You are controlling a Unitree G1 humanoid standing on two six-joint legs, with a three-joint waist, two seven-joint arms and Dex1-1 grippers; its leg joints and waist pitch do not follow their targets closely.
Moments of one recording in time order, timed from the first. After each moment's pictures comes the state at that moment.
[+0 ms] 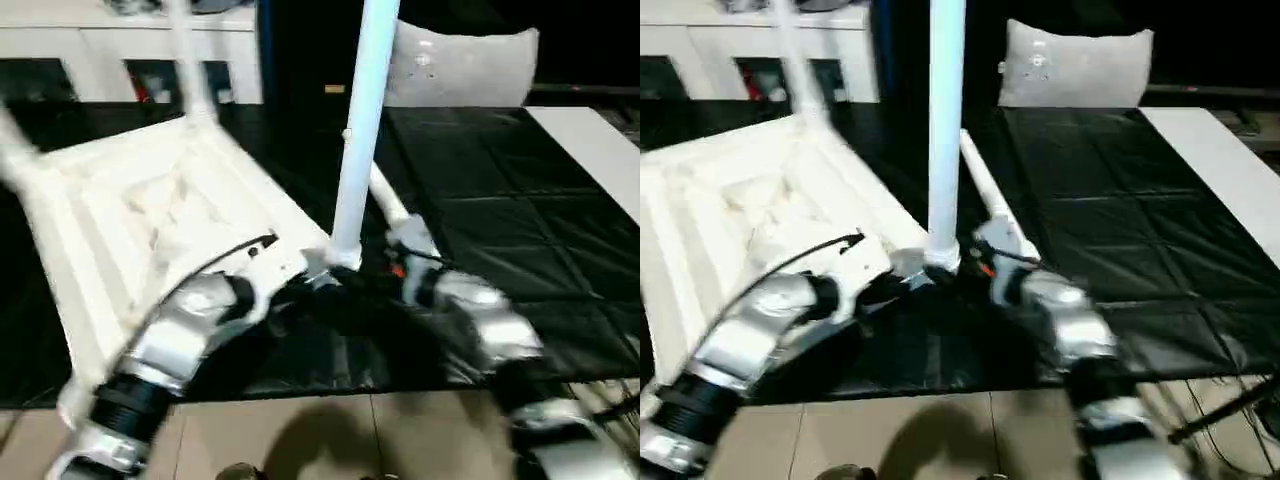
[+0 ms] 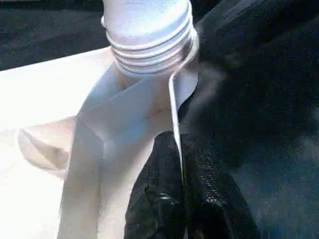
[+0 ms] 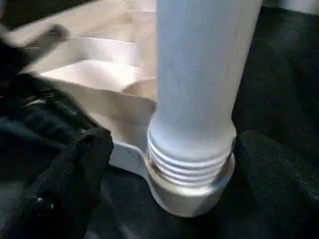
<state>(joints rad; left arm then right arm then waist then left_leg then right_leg) -0.42 0.39 -0.29 0.20 0.11 0.32 -0.87 -0.52 -0.24 0.10 0.58 0.15 0.05 0.94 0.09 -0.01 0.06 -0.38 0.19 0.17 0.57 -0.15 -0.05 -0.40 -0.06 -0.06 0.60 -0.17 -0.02</state>
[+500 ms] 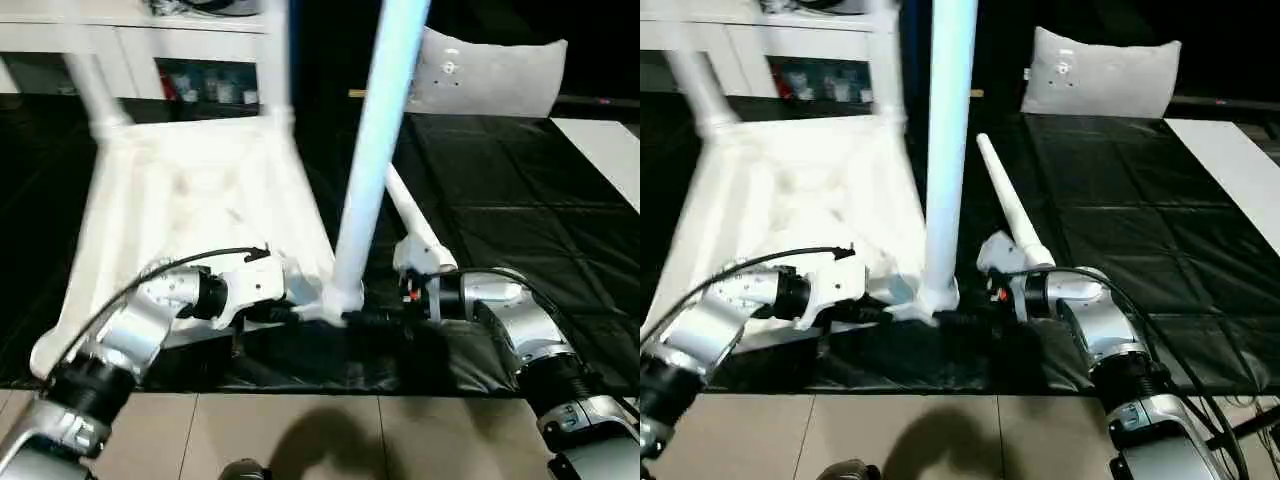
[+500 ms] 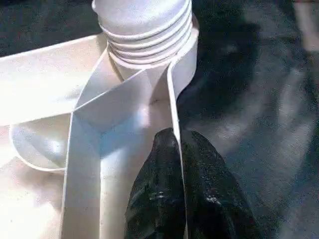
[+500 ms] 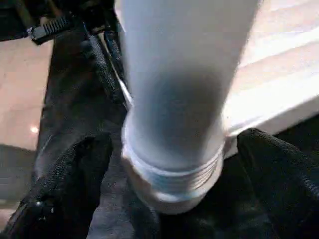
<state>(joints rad) -0.48 0.55 -0.37 0.30 0.07 0.06 -1.23 -0.52 -0.34 0.22 0.56 0.12 0.03 1.21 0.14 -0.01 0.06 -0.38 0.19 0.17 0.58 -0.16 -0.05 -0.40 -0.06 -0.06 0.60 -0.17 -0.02</state>
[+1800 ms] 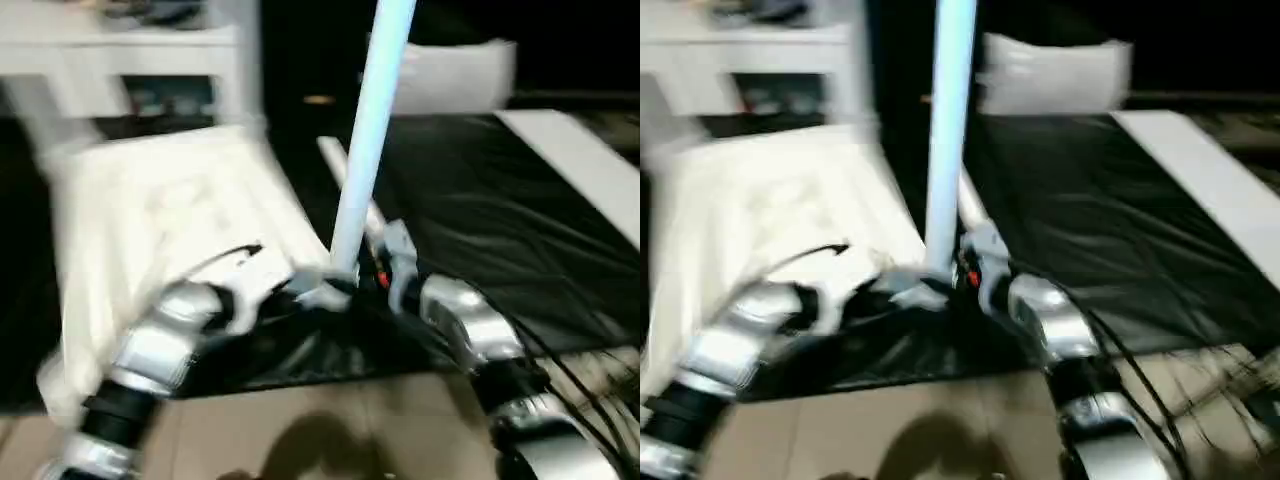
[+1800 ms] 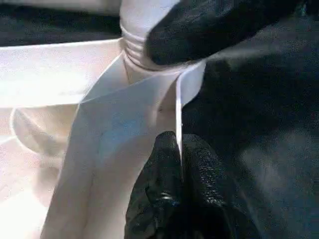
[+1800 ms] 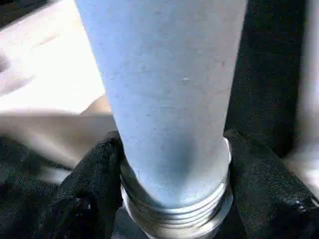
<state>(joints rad) -0.37 0.23 -0.22 0.15 0.12 0.52 -0.74 -0.59 -0.05 0.04 0.72 0.11 0.19 0.63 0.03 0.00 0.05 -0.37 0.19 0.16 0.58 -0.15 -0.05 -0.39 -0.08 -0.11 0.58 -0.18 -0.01</state>
